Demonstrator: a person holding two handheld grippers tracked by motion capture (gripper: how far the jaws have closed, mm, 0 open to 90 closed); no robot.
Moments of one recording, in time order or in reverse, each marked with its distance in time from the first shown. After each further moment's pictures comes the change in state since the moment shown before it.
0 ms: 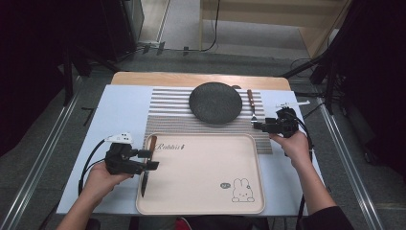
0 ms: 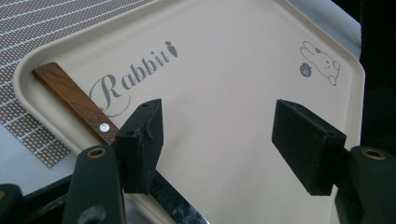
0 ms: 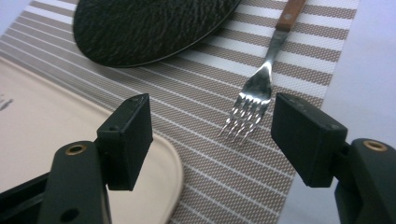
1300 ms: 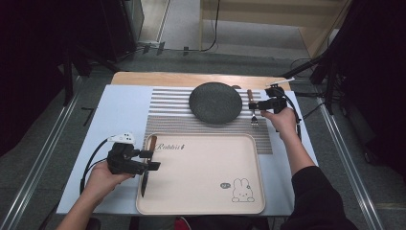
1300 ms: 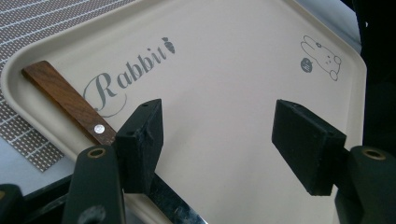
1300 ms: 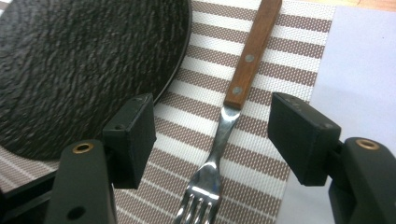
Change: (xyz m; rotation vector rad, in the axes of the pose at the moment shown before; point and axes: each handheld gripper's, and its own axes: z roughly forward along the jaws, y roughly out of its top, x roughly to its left) left arm 0.000 0.001 0.006 0.022 -0.009 0.012; right arm -0.027 0.070 0.053 0.090 -0.109 0.063
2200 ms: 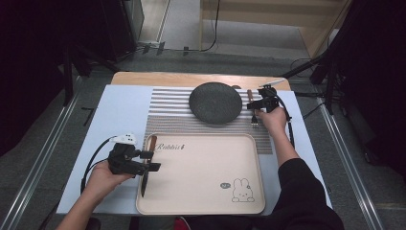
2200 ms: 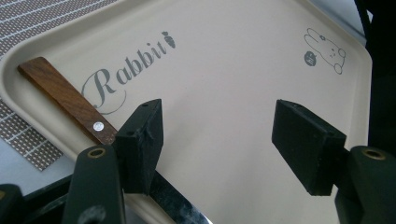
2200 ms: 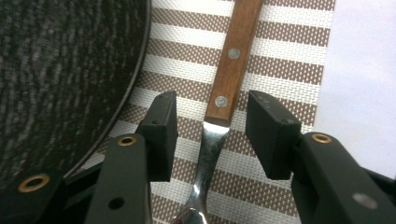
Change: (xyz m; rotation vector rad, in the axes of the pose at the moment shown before) left arm 0.001 0.000 0.003 0.021 0.008 0.011; right arm -0.001 0.006 0.037 0.063 -0.093 0.071
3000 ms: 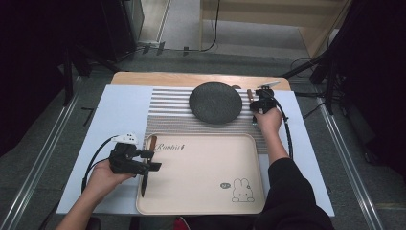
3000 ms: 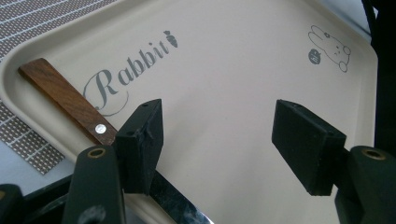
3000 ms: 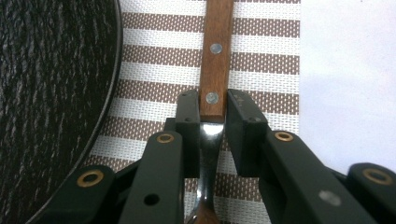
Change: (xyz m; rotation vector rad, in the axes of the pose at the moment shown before) left arm 0.001 0.002 0.003 0.013 0.004 0.011; right arm 0.015 -0.004 0.004 -0.028 -0.148 0.085
